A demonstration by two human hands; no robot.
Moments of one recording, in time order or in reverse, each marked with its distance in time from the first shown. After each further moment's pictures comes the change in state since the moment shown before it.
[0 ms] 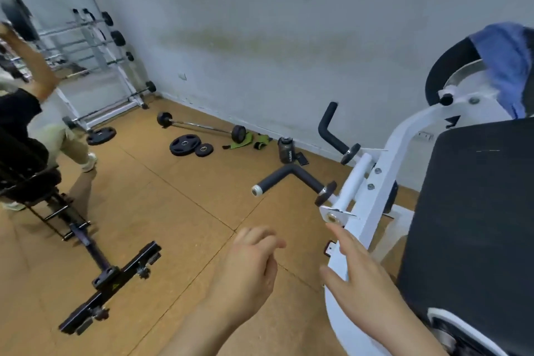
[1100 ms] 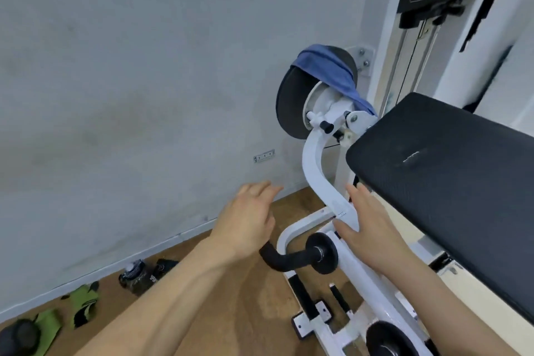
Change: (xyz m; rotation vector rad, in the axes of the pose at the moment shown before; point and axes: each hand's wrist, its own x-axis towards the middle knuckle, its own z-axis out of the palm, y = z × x) left_hand 0.624 -0.058 0.060 -0.019 -0.384 1.049; right_hand 0.407 0.017 -0.095 -0.083 0.950 0.702
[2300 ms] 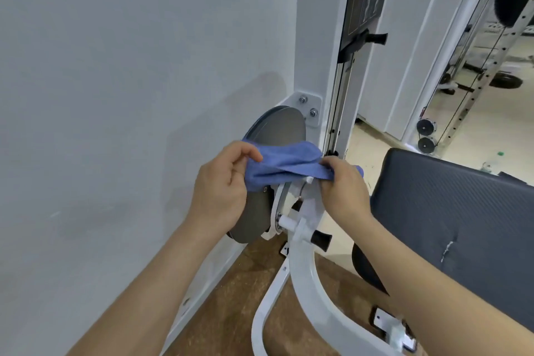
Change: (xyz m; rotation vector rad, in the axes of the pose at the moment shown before) left_hand 0.445 -0.094 -0.050 -0.786 0.228 0.381; right_hand 0.414 0.010 -0.028 -0.045 0.651 0.333
